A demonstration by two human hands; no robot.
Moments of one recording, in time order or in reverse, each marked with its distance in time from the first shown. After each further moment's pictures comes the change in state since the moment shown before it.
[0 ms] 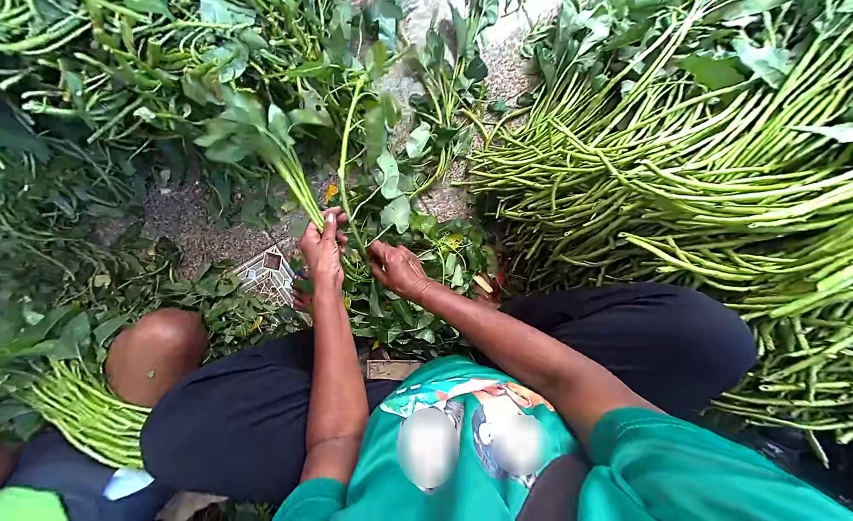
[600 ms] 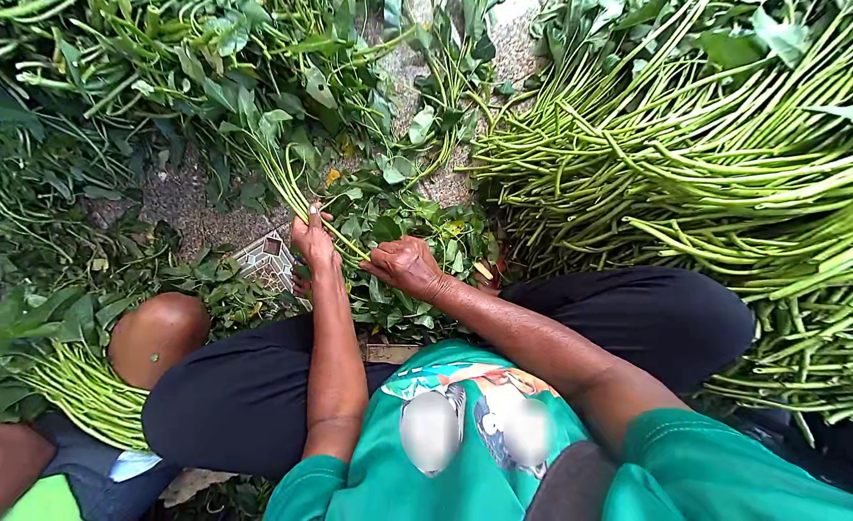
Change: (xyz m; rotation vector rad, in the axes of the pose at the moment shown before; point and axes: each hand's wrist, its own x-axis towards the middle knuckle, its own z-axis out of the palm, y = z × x) left_hand -0.003 -0.005 -0.003 -0.092 0.272 -0.032; right_hand -0.034 -0.023 -0.020 -0.234 0.295 -0.467
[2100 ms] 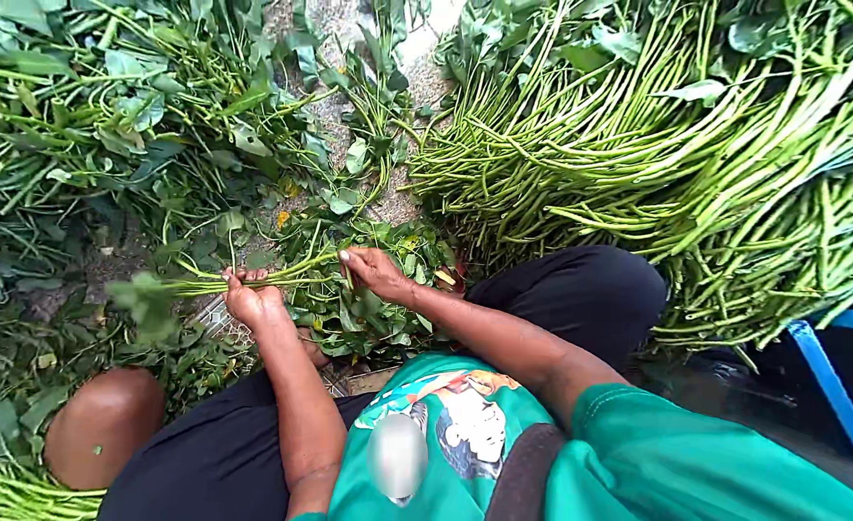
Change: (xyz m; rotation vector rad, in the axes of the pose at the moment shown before) left_hand 0.010 0.020 -0.010 -0.558 0.170 -0.030; right_hand 0.005 0.015 -0.024 0.825 0.047 0.600
